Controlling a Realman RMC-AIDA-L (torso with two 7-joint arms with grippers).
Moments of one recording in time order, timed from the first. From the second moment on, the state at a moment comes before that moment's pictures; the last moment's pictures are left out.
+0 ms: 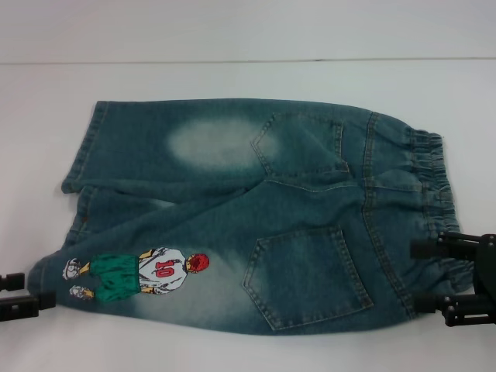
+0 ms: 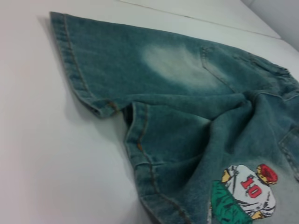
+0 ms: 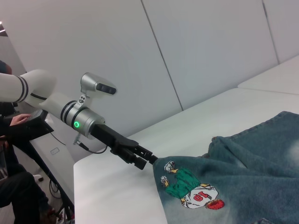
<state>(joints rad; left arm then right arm) -0.35 -2.04 0.21 0.84 2.52 1.70 -1.62 0.34 1.95 -0.75 -0.59 -1.93 -1.87 1.31</state>
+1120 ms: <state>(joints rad) -0.37 -2.05 0.21 0.81 2.54 1.67 -1.66 0.34 1.95 -0.73 -0.59 -1.93 -1.87 1.31</state>
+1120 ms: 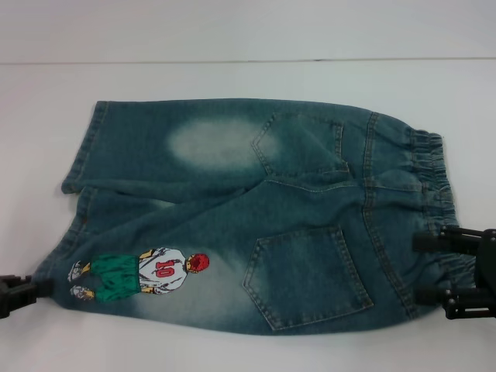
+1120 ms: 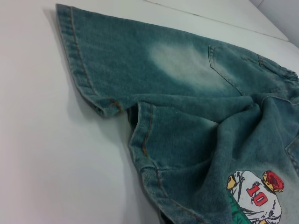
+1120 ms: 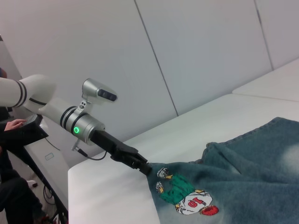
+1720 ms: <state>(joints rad) -0.39 -2.05 0.20 0.78 2.43 1.62 -1.67 0.38 1.95 -0.38 -0.61 -1.92 -1.76 1.56</state>
